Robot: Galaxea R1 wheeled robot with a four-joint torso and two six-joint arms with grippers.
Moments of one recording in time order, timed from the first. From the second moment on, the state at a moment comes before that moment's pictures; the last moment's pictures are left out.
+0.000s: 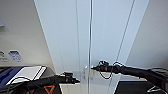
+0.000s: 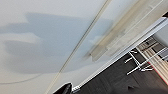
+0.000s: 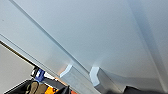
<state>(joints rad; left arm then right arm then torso) 0.46 2.54 -1.79 -0.01 0.31 -0.15 -0.32 2.72 -1.83 -0.02 -0.20 0.36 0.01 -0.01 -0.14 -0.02</state>
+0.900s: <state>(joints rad) 0.41 2.70 -1.94 -0.01 0.31 -0.15 -0.34 2.81 -1.90 -0.06 -0.24 0.36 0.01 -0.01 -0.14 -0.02</state>
